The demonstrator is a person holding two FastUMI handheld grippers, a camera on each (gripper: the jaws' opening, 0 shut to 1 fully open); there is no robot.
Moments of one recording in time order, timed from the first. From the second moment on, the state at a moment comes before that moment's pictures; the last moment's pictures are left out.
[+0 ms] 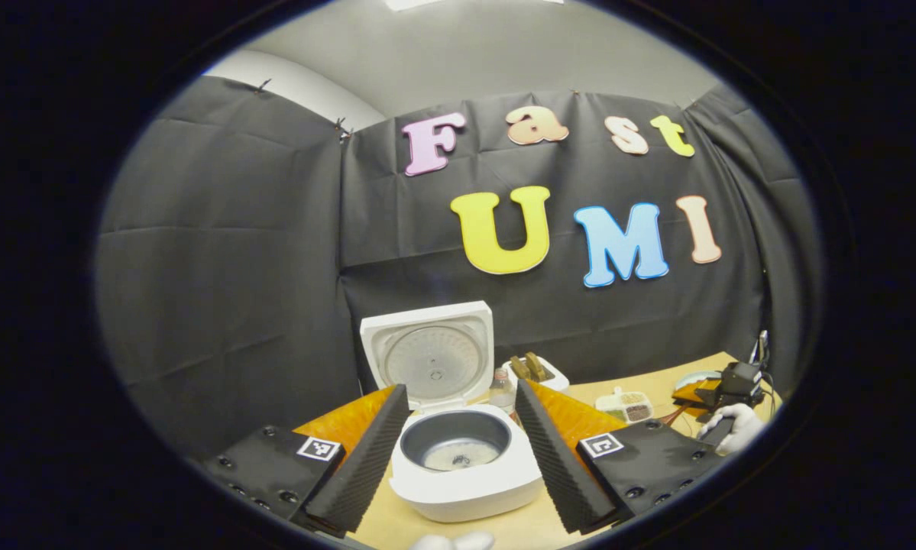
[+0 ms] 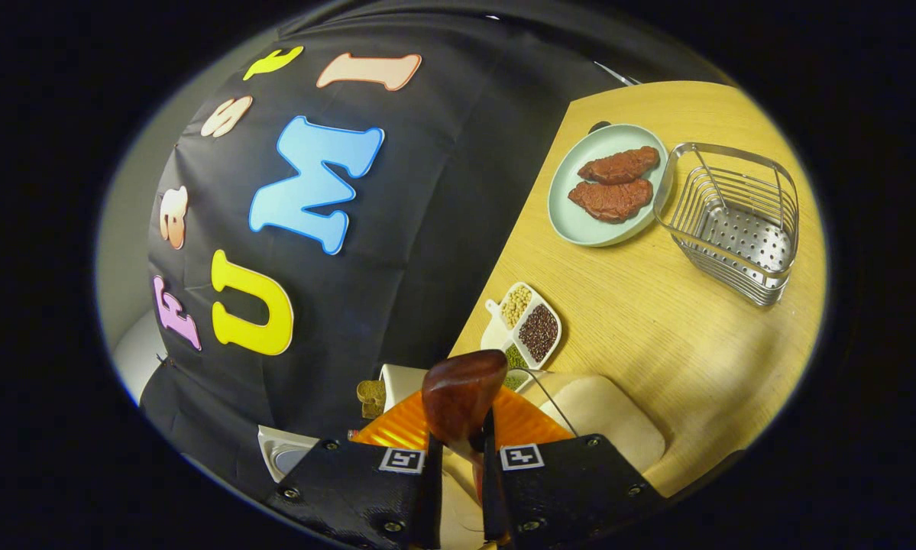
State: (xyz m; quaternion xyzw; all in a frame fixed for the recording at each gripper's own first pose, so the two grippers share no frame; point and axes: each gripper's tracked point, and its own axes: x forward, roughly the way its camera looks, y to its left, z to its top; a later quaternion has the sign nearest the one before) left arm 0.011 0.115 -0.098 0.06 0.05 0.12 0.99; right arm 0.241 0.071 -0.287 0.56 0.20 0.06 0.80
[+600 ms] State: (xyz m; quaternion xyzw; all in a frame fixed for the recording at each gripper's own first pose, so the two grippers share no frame) left arm -0.005 0.136 -0.104 0.05 0.04 0.13 0.99; right arm 0.237 0.082 -0.201 0.60 0.17 0.08 0.78
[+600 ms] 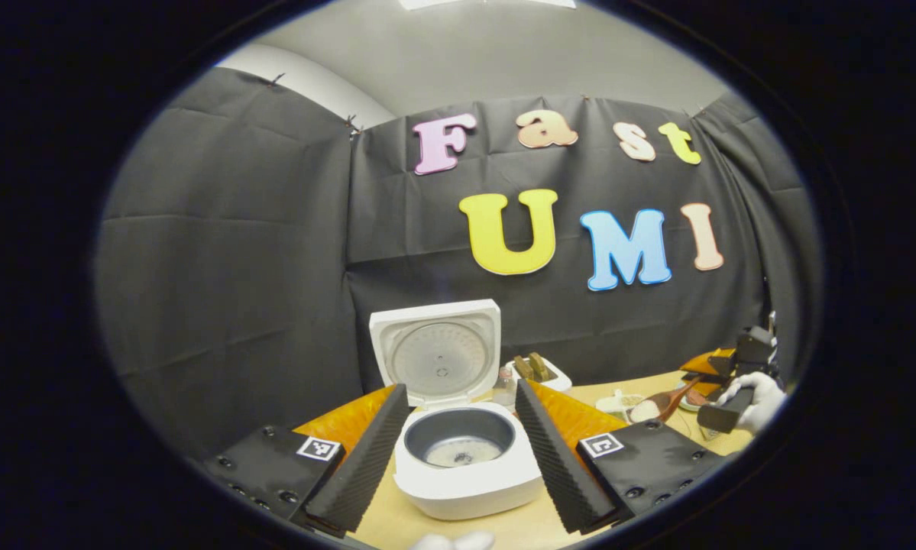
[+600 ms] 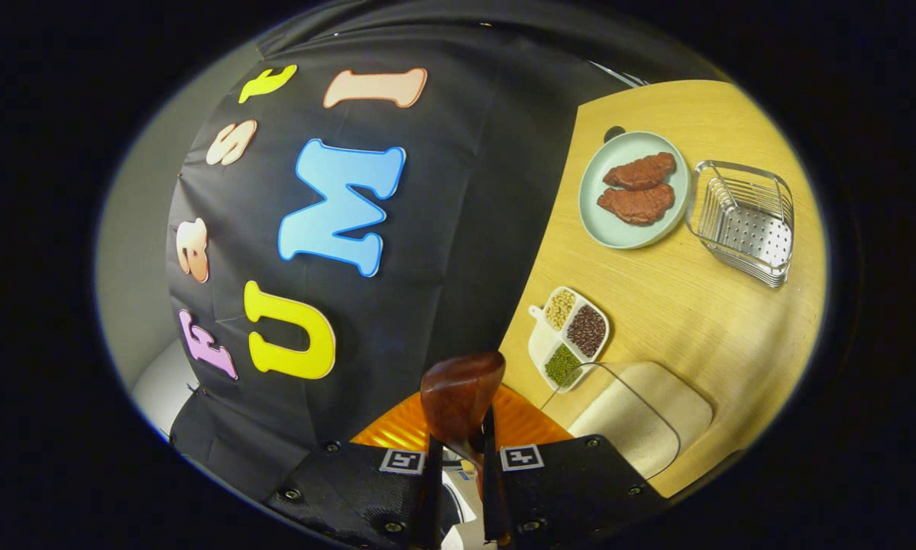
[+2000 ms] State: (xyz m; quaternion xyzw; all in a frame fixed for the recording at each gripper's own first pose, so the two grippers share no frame) left arm -0.056 0.240 -0.147 0.02 0.06 0.23 0.97; right arm 0.212 0.411 -0.176 0.40 0.25 0.22 0.85
